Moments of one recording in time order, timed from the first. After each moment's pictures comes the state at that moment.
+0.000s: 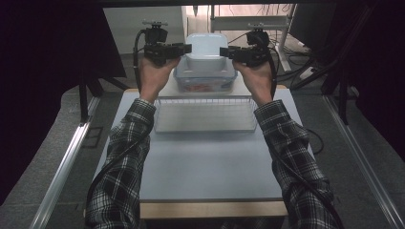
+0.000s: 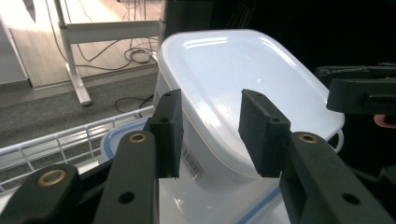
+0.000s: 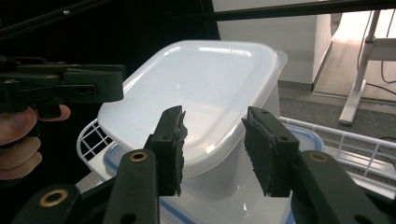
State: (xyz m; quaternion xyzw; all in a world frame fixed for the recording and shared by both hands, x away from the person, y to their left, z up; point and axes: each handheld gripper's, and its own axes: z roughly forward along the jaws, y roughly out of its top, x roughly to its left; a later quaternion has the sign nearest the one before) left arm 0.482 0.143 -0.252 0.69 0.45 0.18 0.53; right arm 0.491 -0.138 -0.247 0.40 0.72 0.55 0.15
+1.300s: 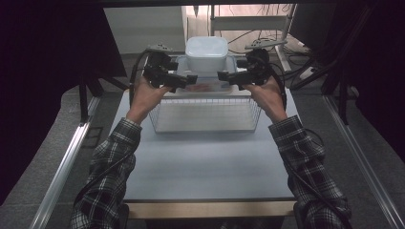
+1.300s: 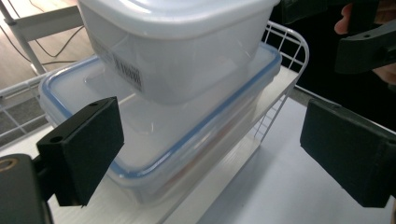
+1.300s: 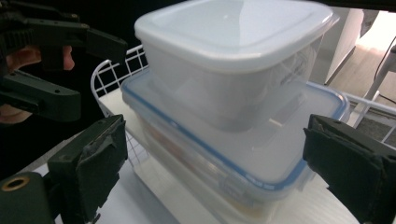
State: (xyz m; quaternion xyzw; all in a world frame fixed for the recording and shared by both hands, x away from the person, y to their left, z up) left arm 0.437 0.144 -0.288 0.78 0.35 0.17 0.49; right arm 0.462 -0.149 -0.275 0.31 0.78 0.52 0.16
